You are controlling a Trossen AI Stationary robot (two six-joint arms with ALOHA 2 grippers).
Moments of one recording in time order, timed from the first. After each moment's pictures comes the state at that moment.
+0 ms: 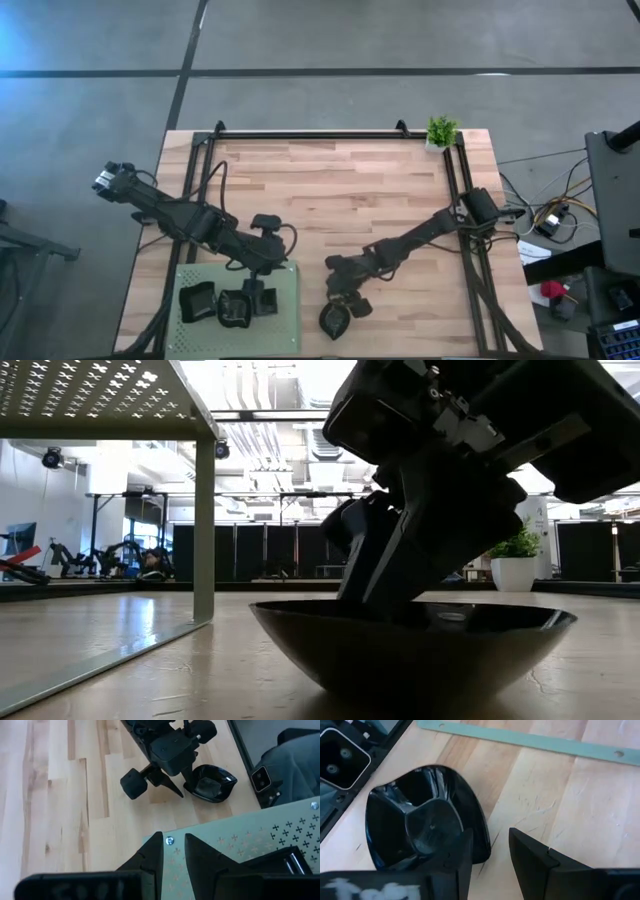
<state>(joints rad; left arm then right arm) -0.45 1.35 1.31 -0.80 -0.16 -0.23 0.35 2.01 1.09 0.14 -0.24 0.10</state>
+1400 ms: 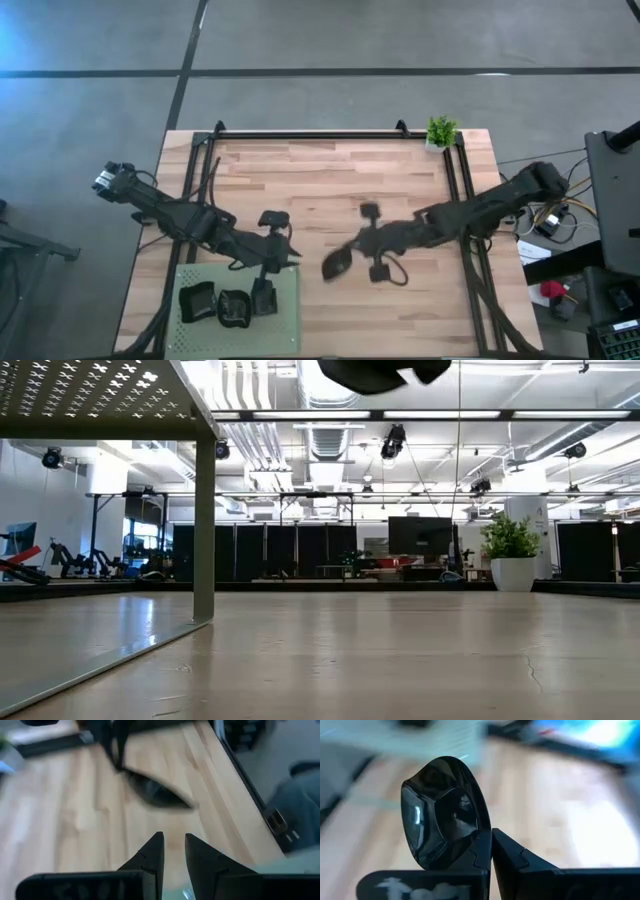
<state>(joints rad) -0.45 1.36 1.31 -0.61 -0.26 -0.11 0.35 1.43 1.09 -0.29 0.27 0.02</state>
